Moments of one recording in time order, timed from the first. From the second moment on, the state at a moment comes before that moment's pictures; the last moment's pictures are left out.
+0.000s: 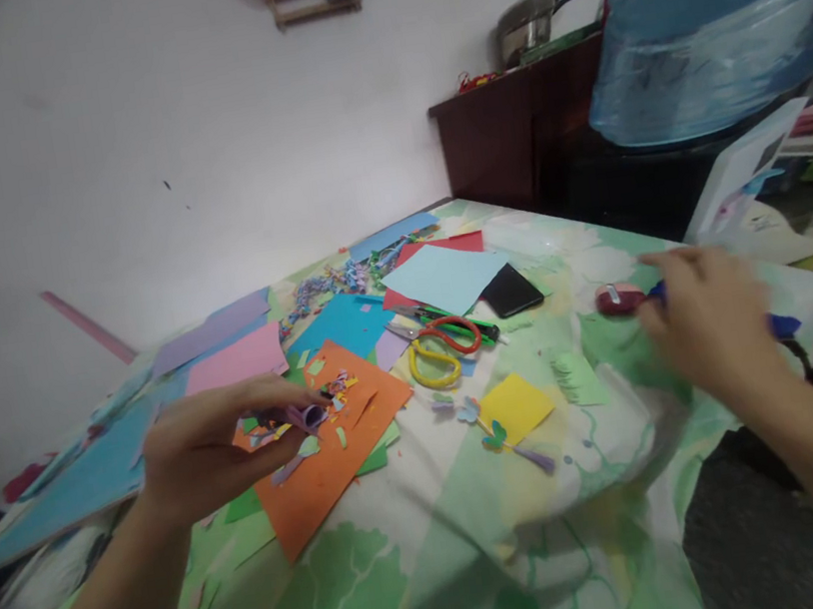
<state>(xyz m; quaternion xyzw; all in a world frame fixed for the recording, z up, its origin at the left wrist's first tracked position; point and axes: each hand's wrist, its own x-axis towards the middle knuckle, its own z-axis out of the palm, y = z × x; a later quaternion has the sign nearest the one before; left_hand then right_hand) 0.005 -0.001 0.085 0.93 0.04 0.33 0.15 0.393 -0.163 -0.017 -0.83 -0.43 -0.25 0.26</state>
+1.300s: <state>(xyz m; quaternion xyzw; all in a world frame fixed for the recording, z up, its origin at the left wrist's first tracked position) 0.009 -0.005 0.084 0.93 0.02 0.31 0.18 0.187 -0.129 0.051 -0.43 -0.70 -0.08 0.57</state>
